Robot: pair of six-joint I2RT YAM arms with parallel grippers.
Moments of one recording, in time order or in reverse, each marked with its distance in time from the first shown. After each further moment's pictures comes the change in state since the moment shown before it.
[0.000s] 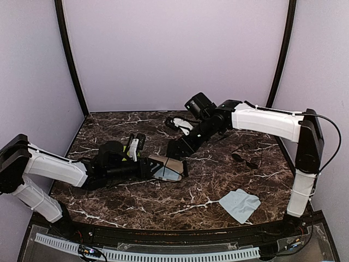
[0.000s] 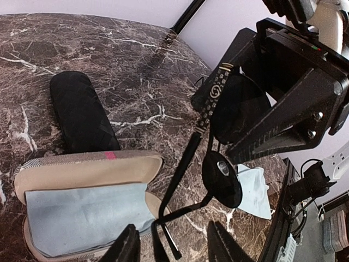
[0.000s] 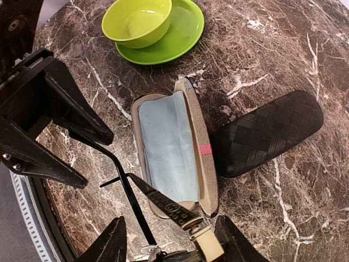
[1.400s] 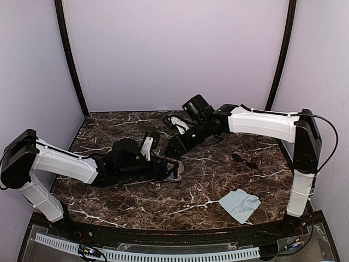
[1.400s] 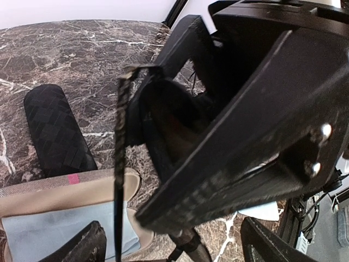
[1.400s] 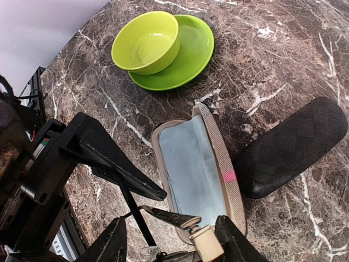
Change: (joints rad) left arm -0.086 0.100 0.149 -0.076 -0.069 0.066; right arm 0.013 0.021 -0.031 0.147 -0.068 0.191
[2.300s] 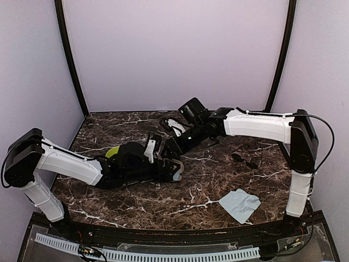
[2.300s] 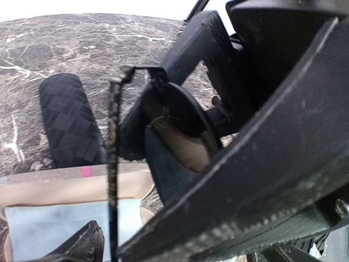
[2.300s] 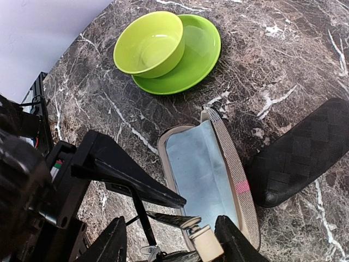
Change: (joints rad) left arm -0.044 0.055 0.029 -0.019 -0.143 -0.029; right arm 0.020 0.034 0.001 0.049 -0.005 0.056
